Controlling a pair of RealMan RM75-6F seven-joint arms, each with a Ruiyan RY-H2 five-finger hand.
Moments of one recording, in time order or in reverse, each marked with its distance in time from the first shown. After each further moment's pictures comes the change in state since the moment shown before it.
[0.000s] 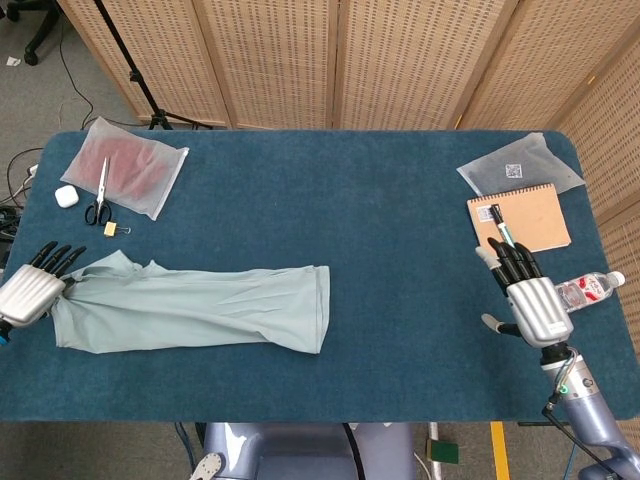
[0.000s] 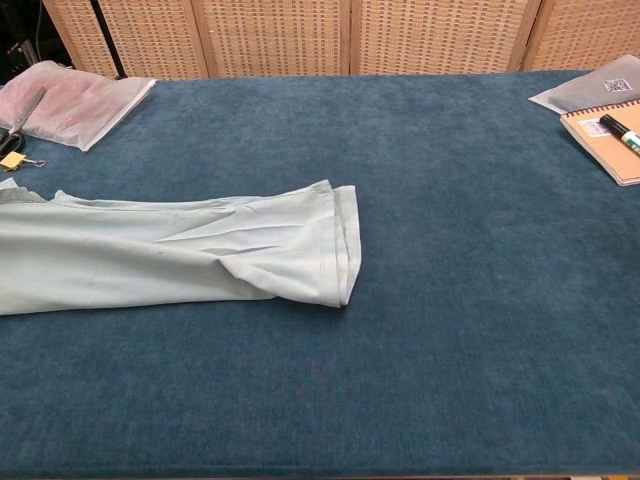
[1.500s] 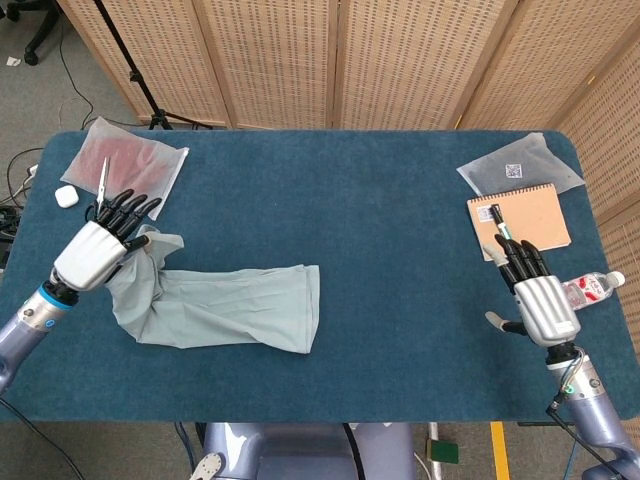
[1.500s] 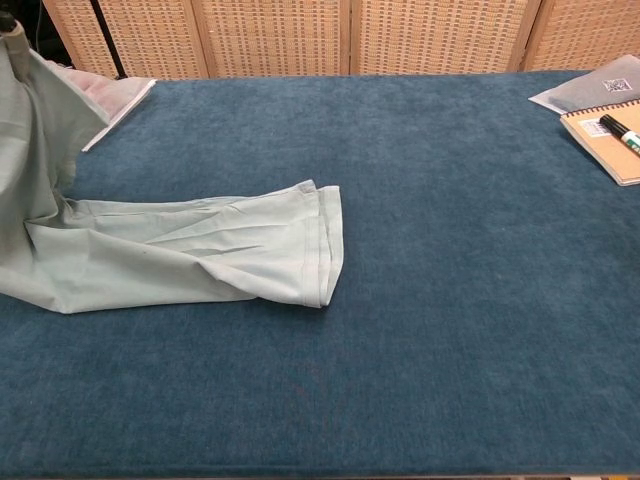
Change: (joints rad) left arm -0.230 -0.068 -0.144 -0.180 -0.052 0.357 -0.059; right arm -0.009 0.024 0.011 -0.017 0.008 0.019 0.037
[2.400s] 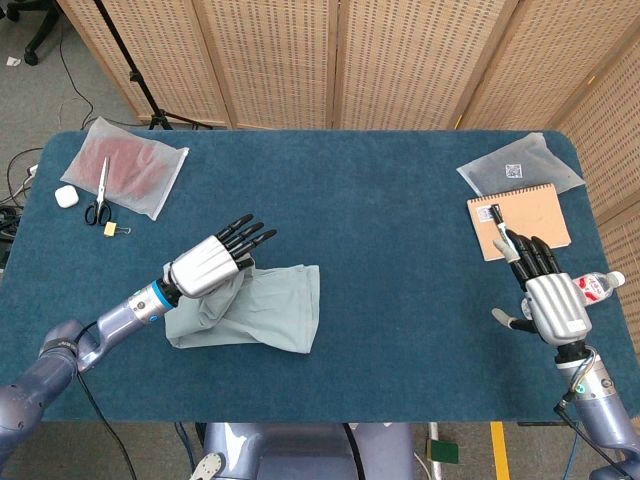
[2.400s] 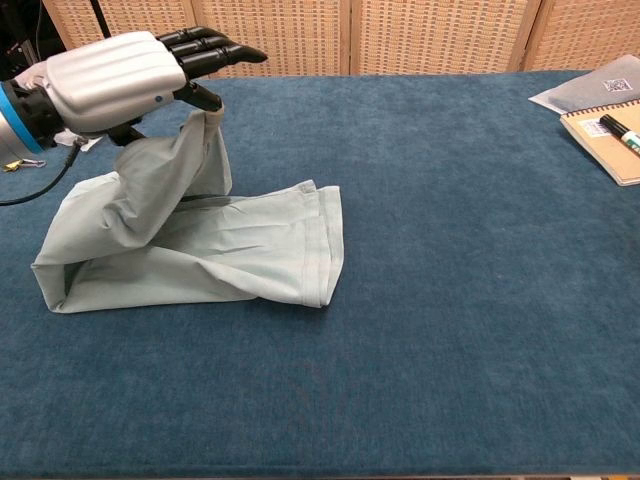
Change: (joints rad) left arm -0.241 -0.100 0.024 -0.250 0.101 -0.213 0.339; right arm -0.008 0.029 0.010 -0.007 0.002 0.014 0.058
